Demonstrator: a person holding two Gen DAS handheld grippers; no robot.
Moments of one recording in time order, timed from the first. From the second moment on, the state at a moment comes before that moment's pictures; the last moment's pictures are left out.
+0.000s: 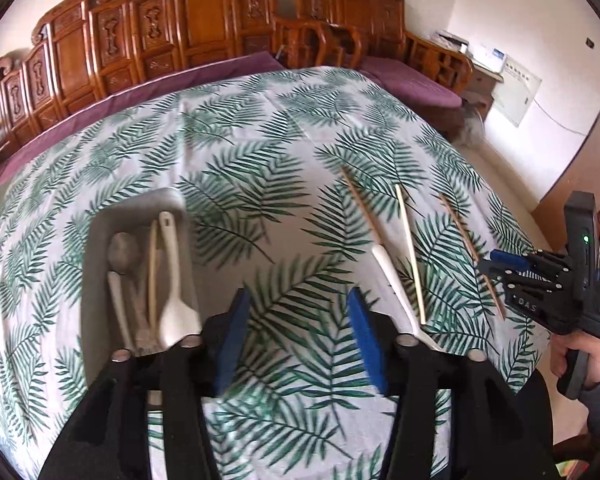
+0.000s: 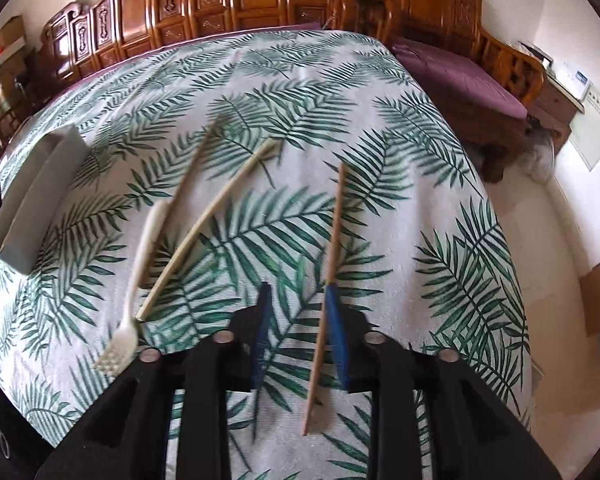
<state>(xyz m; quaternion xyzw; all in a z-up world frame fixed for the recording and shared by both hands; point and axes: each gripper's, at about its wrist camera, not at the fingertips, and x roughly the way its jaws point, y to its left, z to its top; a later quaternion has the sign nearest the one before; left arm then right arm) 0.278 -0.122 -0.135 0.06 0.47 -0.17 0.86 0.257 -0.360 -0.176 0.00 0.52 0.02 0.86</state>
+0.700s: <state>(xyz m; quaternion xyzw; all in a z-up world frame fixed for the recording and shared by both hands) 0.270 -0.205 -0.195 0.11 0.53 -0.19 0.82 0.264 -0.369 -0.198 0.00 0.54 0.05 0.84</state>
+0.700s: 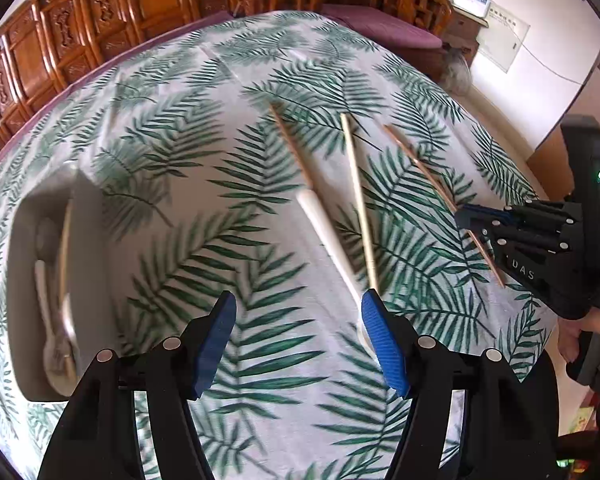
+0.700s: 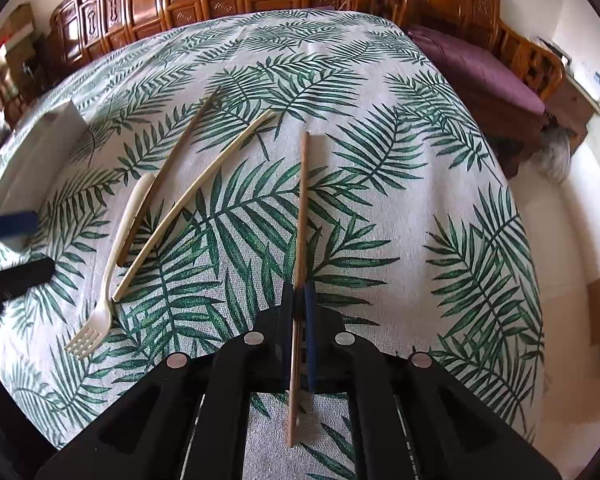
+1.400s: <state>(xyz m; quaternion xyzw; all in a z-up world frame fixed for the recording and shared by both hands) 0.277 -0.238 -0.223 0.11 0.56 -0.20 0.80 0.265 -0.373 -0.198 0.01 0.54 0.05 0.84</state>
